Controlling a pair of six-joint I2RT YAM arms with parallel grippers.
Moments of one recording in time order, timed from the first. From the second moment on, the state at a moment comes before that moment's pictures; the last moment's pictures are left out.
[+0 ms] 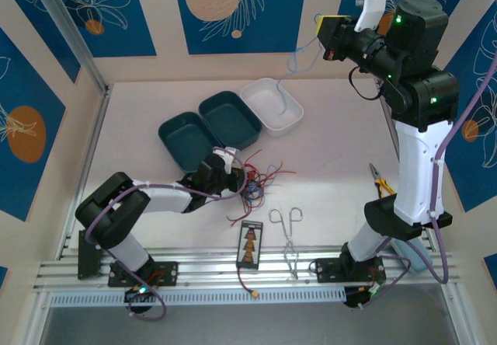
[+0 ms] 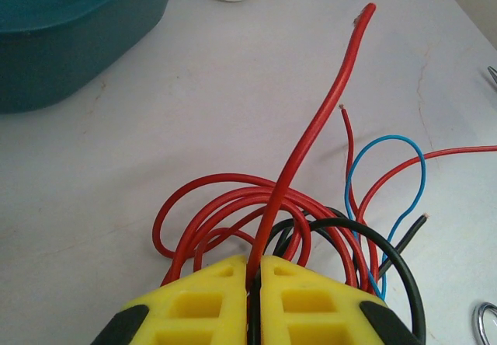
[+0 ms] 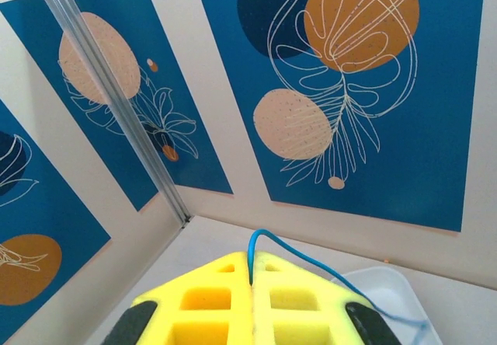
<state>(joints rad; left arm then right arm) -0.75 1.63 0.63 0.47 0.07 -0.48 0.30 1.64 2.61 -1.07 -0.26 0.26</state>
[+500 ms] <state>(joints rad) -0.75 1.44 0.63 0.37 0.11 -0.47 0.28 1.70 2.61 -1.05 -0.24 0.22</state>
